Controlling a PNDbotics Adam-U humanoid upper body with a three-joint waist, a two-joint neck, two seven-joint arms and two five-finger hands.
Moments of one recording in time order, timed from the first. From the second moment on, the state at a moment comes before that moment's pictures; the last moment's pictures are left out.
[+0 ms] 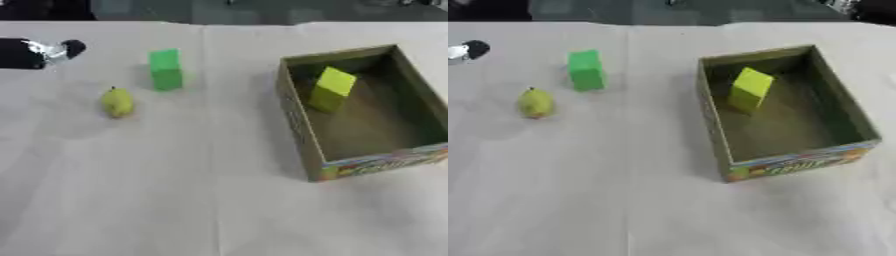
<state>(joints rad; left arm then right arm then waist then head) -0.71 0.82 -0.16 -1.55 -0.39 0.21 -0.39 -0.68 -0.79 0.05 -1.65 -0.12 0.21 0.15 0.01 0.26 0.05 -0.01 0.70</state>
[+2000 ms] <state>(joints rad) -1.11 0.54 -0.28 -1.08 -0.66 0.04 -0.77 -0.71 -0.76 0.04 -1.65 -0.13 0.24 0.13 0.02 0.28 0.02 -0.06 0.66</state>
